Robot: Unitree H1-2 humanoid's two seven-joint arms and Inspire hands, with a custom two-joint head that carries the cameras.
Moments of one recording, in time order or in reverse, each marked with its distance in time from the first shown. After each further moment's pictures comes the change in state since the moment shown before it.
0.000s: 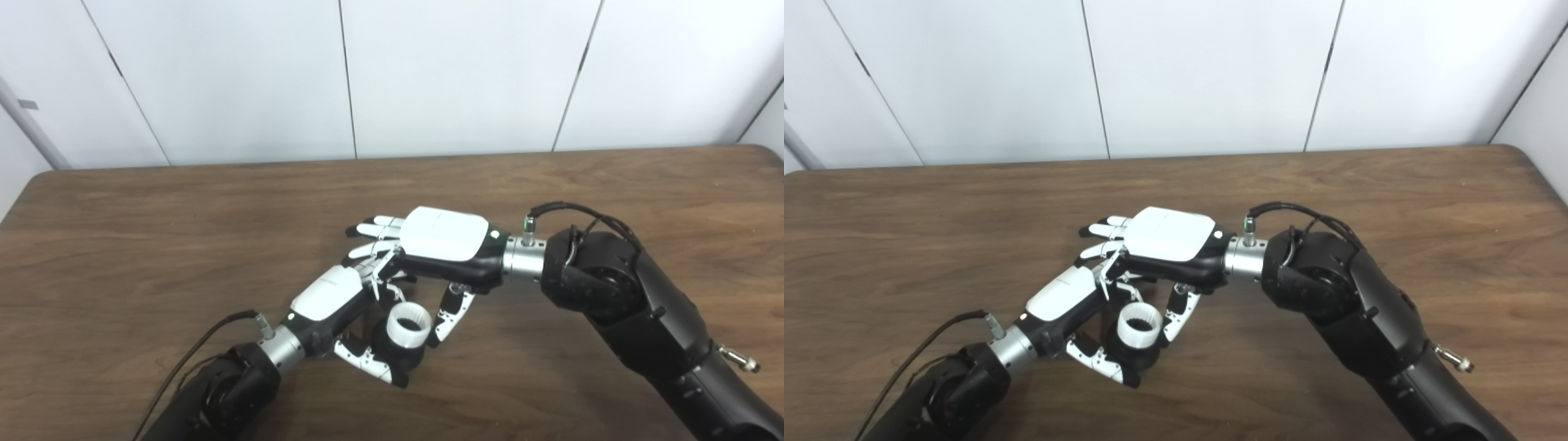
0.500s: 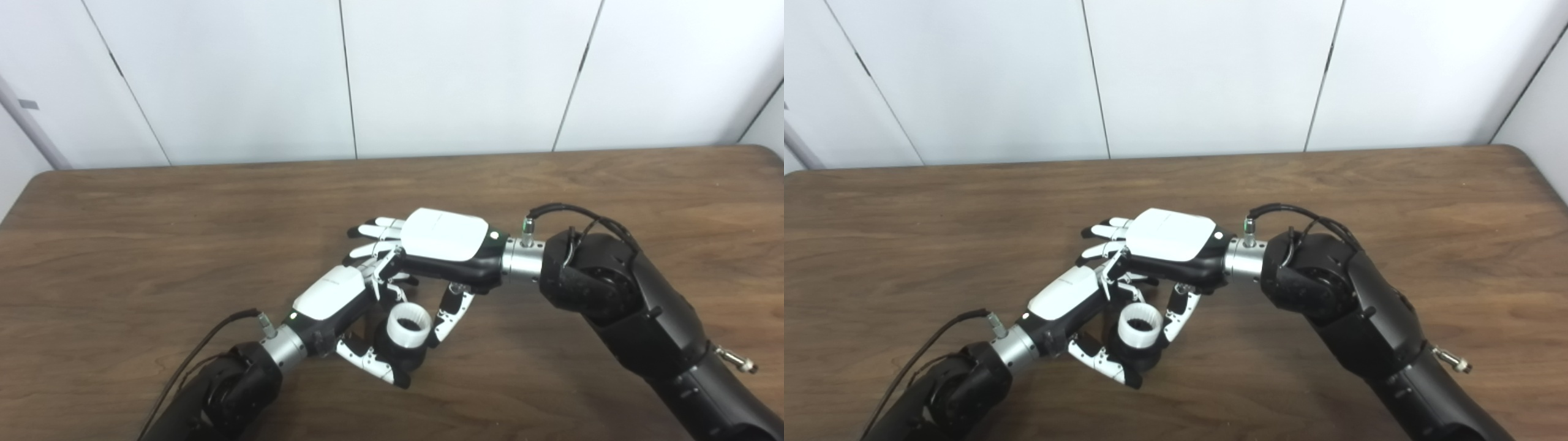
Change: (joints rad) left arm 0.001 -0.004 0.001 -0.019 0.000 0.025 -0.026; right arm 0.005 0.009 0.002 0.032 -0.001 -0.019 -0.023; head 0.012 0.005
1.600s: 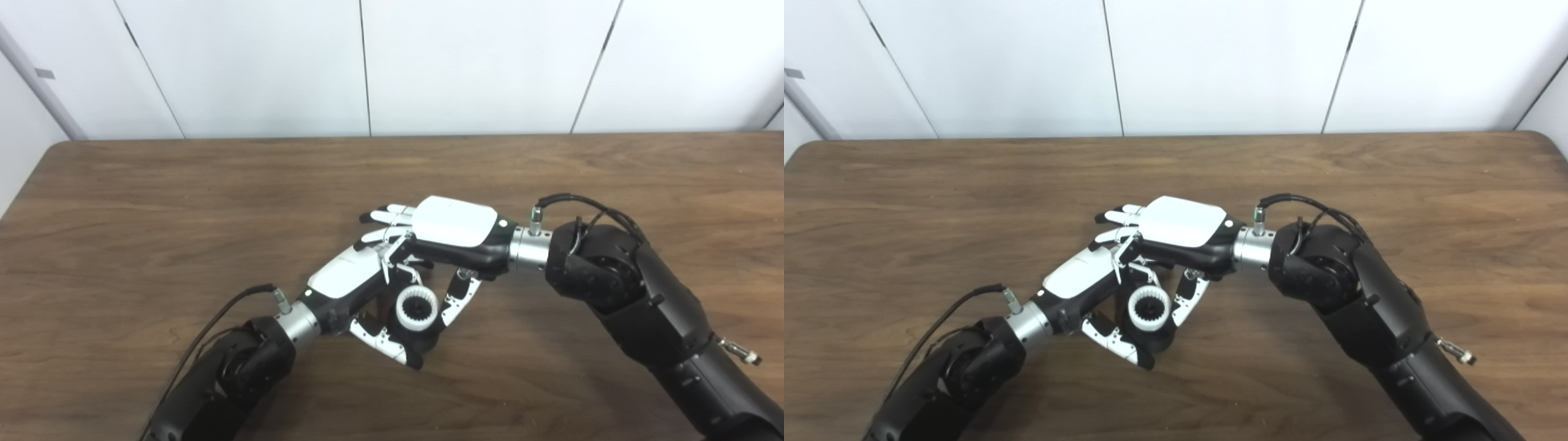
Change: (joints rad) left arm 0.010 -0.012 0.006 -0.027 0.007 0.020 -0.031; right arm 0.007 0.011 0.013 0.072 -0.002 -0.025 -0.026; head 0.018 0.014
